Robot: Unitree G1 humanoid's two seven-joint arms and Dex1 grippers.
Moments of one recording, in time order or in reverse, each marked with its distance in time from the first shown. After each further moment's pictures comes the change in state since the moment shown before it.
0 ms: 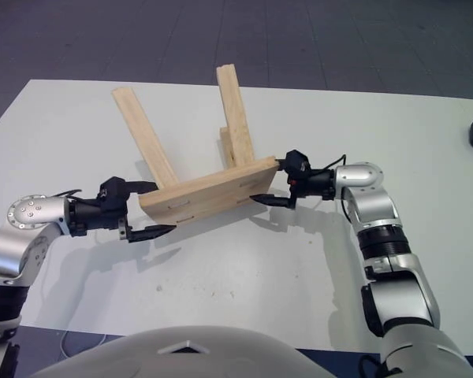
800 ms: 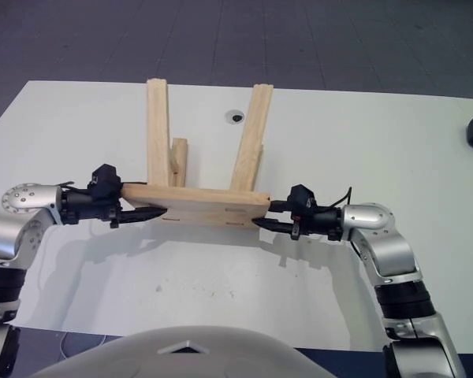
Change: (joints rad) left arm -0.093 0.055 0.013 0.100 -0.119 0.192 -0.160; right arm 0.336 -0.049 -0.052 -0.463 0.116 0.252 -0.105
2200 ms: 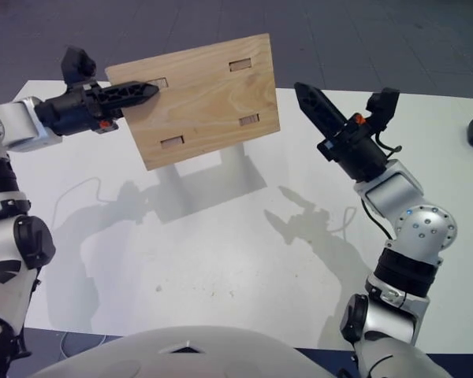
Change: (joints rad) left arm -0.730 -0.243 0.395 0.546 -0.367 0.890 0.579; right arm -0.194 0.262 -0.541 -0.095 0.955 0.585 -0.826
